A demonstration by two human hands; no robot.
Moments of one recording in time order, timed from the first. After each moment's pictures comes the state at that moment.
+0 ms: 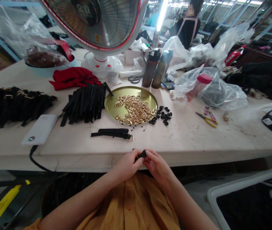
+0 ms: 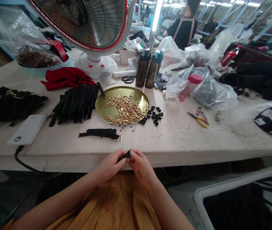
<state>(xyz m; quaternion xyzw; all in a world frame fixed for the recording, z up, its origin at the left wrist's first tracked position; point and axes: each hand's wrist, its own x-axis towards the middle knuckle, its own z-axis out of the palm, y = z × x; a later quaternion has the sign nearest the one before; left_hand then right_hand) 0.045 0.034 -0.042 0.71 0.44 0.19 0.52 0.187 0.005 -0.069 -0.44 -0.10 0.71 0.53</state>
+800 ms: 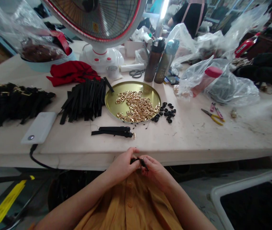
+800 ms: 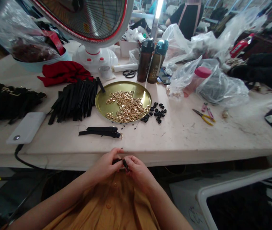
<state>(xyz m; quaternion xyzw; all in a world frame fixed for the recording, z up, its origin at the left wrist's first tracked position) 0.027 0.034 -0.049 0.66 0.49 0.15 0.55 0.175 -0.008 -0.072 -0.44 -0.15 0.78 0.43</state>
